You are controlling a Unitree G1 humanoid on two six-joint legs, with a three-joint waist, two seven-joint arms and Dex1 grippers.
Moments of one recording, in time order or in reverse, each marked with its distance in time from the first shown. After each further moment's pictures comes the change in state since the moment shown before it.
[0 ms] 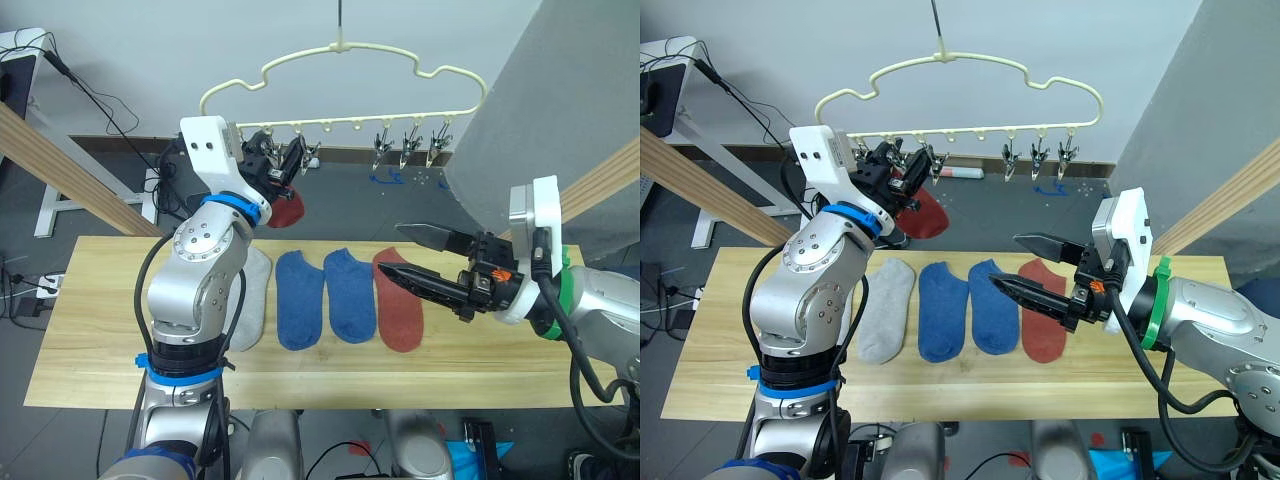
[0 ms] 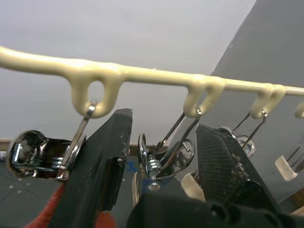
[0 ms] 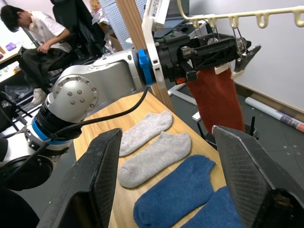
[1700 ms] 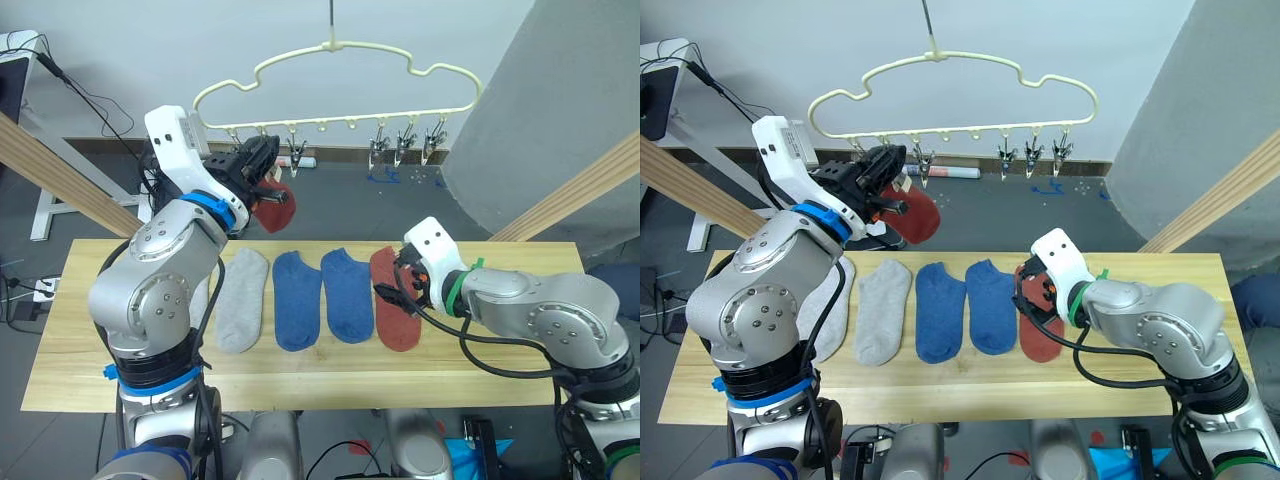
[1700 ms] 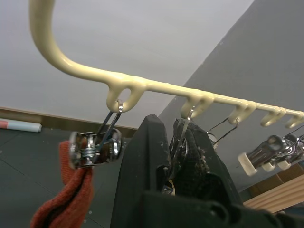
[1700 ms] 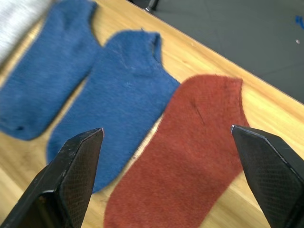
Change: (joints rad) left arm -0.017 0.034 0.193 -0.164 -0.279 0.338 0.049; right arm -0.220 0.220 0.363 0.267 -0.368 0.528 -0.467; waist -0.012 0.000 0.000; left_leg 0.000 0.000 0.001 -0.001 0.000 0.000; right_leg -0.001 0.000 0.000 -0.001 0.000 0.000
